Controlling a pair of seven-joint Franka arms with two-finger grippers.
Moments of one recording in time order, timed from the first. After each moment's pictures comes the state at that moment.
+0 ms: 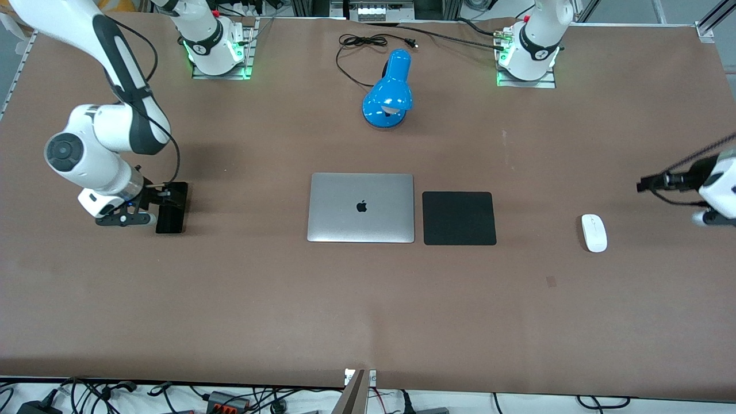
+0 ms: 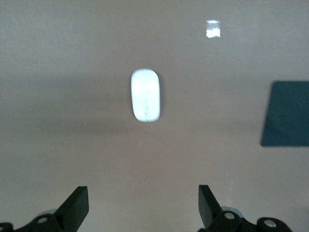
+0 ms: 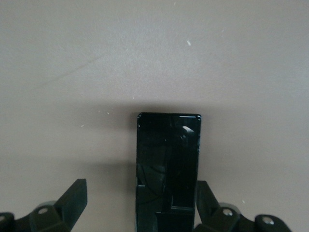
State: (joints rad) left arm 0.17 0.30 0.05 -1.63 0.00 1.74 0.19; right arm -0.04 0.34 -0.01 -2.17 -0.06 2.51 -0.07
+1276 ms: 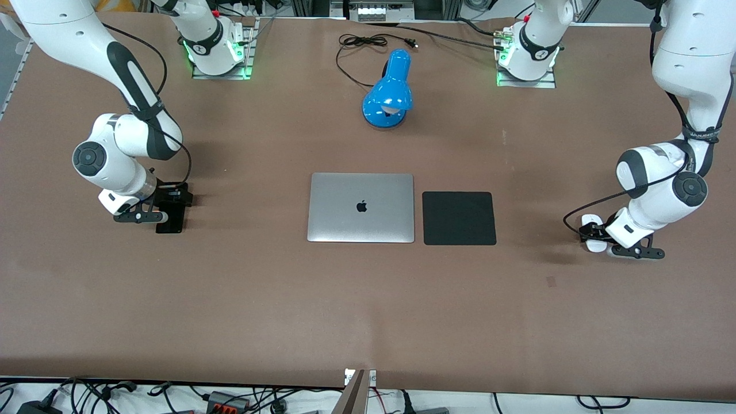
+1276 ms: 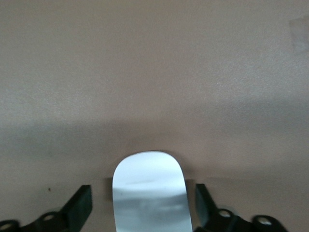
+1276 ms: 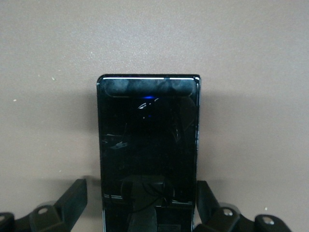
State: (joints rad) left arm 0.20 0.59 0.01 -1.97 0.00 2.63 0.28; right arm -0.05 0.43 -0.04 -2.24 -0.06 2.63 -0.07
